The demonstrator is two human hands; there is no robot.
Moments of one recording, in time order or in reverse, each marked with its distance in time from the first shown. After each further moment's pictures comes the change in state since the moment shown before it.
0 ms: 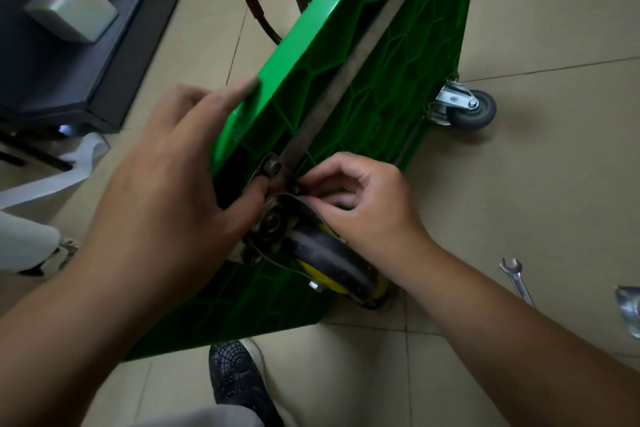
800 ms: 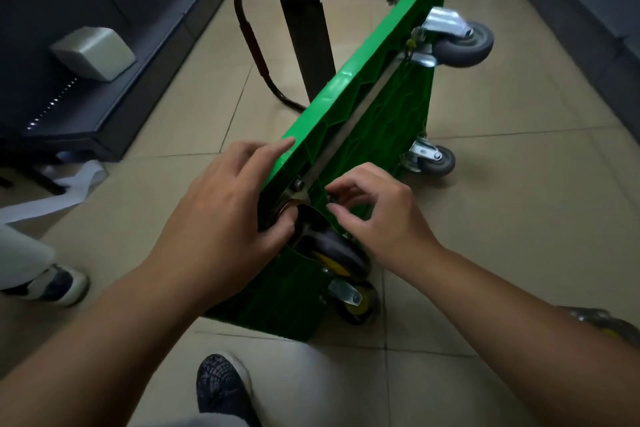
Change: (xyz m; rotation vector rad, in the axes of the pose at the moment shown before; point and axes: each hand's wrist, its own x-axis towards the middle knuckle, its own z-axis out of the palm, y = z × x) left_hand -0.030 0.011 -0.026 0.012 -0.078 0.065; right_hand -0.018 -0.053 -0.013 -0.625 0.030 -0.295
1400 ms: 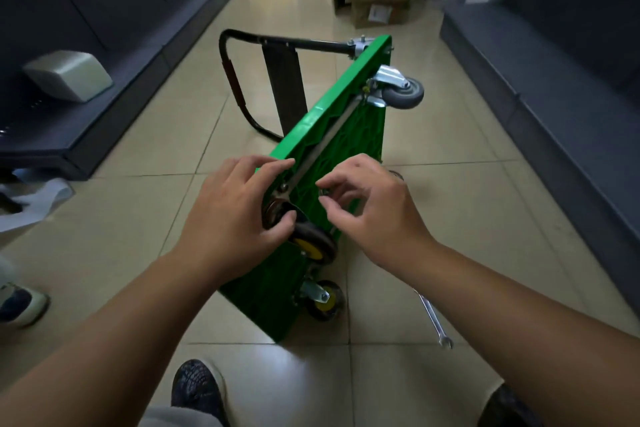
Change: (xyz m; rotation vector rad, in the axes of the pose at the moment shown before) left_hand -0.026 0.020 -0.020 0.007 0.120 0.113; right_hand -0.028 -0.109 -0.050 -0.175 0.069 -0.113
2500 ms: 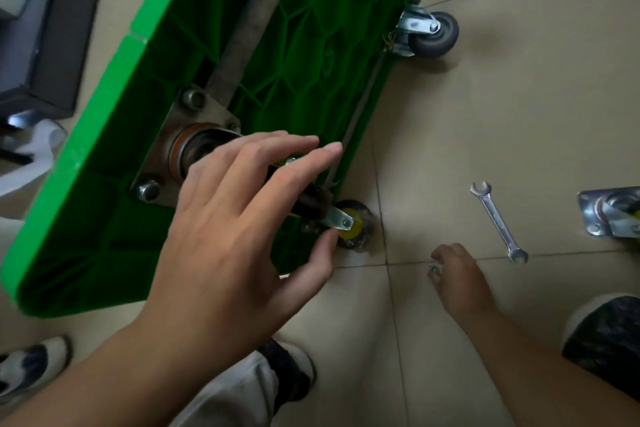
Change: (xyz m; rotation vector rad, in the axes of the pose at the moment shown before) left_hand -0.013 0.032 0.096 -0.045 -0.187 0.173; right_hand -0.282 0.261 0.103 -0.311 -0.379 1.068
